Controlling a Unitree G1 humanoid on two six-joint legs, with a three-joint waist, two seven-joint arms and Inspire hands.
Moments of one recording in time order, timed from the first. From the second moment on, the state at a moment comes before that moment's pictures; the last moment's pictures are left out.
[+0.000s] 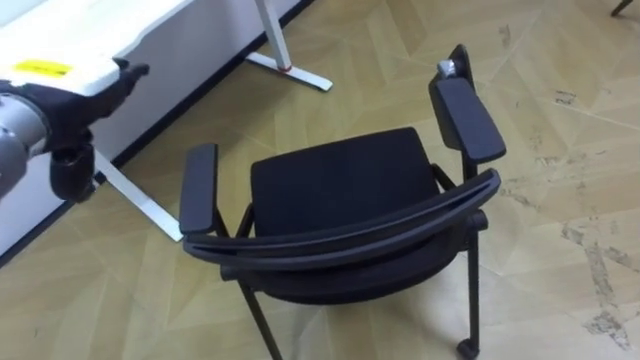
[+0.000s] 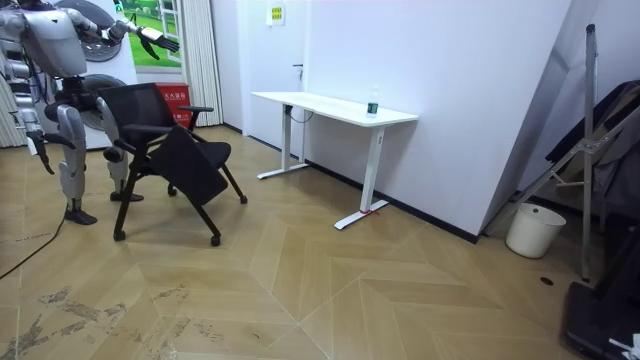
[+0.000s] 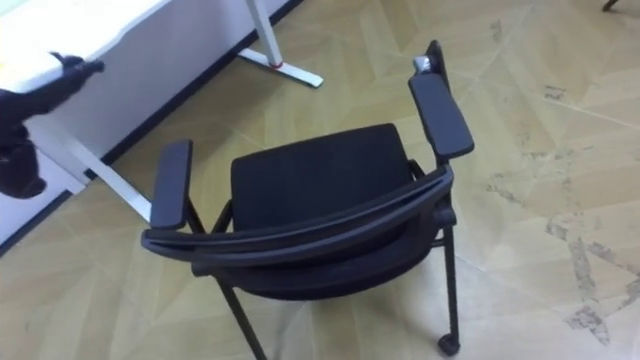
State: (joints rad) left arm -0.19 0.89 0.04 -0.45 0.95 0.27 -0.93; right arm 0.06 -0.35 -0.31 1.29 0.35 0.00 0.02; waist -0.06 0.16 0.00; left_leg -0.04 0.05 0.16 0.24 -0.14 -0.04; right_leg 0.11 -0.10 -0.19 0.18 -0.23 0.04
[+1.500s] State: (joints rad) left arm -0.24 0.80 -0.29 -0.54 0.62 0.29 -1.08; right arm 0.02 -0.35 -0.14 1.33 0.34 0.01 0.02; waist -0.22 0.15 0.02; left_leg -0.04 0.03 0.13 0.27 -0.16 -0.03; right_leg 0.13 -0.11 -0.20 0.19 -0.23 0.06
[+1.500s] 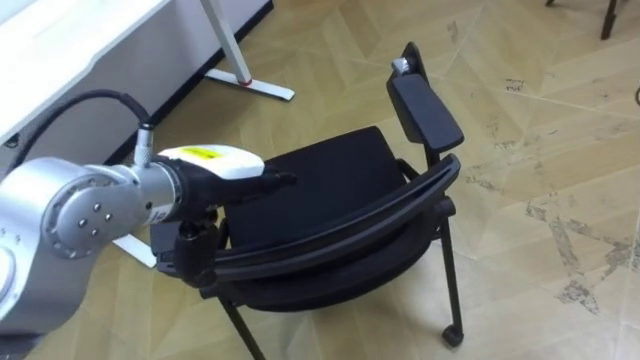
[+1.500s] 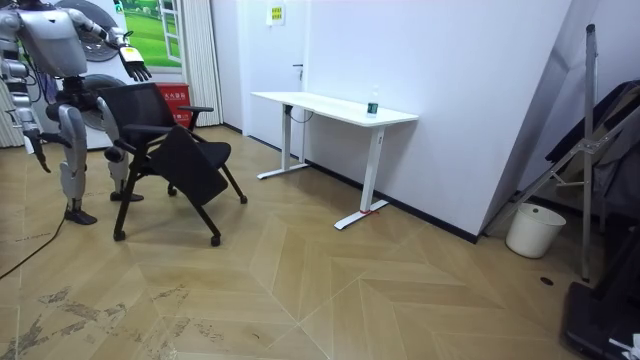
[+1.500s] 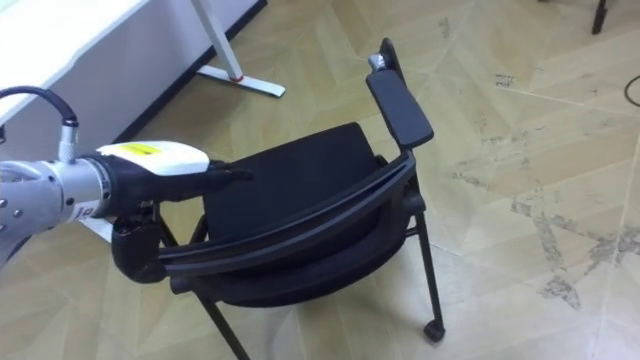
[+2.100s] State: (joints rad) left arm -0.22 0.64 -0.29 -0.36 0.62 0.32 -1.05; right arm 0.01 -0.35 -0.15 1.33 0.43 0.02 -0.01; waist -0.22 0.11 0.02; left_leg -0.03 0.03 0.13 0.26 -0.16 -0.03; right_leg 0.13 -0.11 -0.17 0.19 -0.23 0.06
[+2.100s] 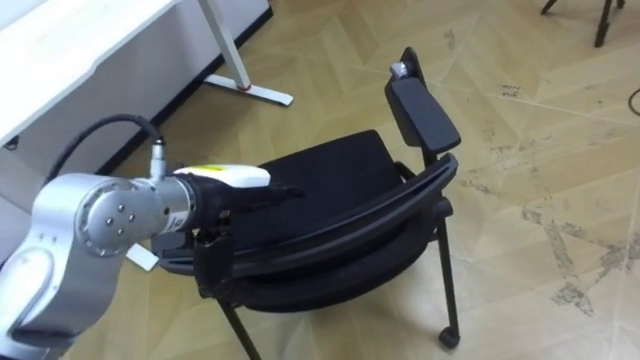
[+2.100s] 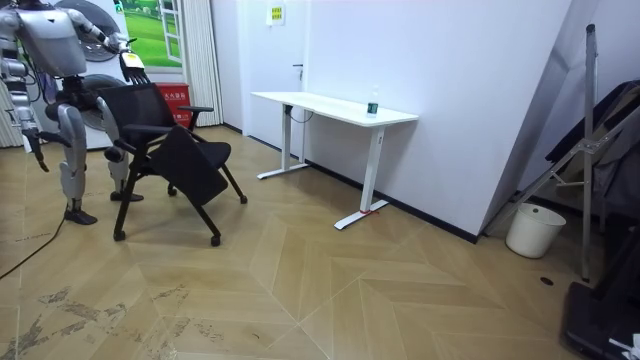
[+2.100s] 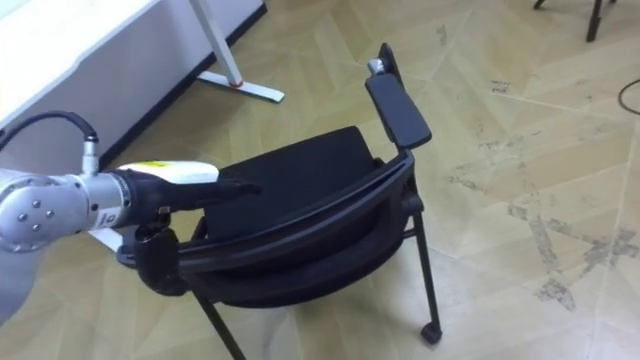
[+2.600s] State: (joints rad) left arm -0.21 0.54 -0.28 -0.02 0.65 0.33 -0.93; right arm 0.02 -0.33 -0.19 1.28 0.43 0.04 -0.09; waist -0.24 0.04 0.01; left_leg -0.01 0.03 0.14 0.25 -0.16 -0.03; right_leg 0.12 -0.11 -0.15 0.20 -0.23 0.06
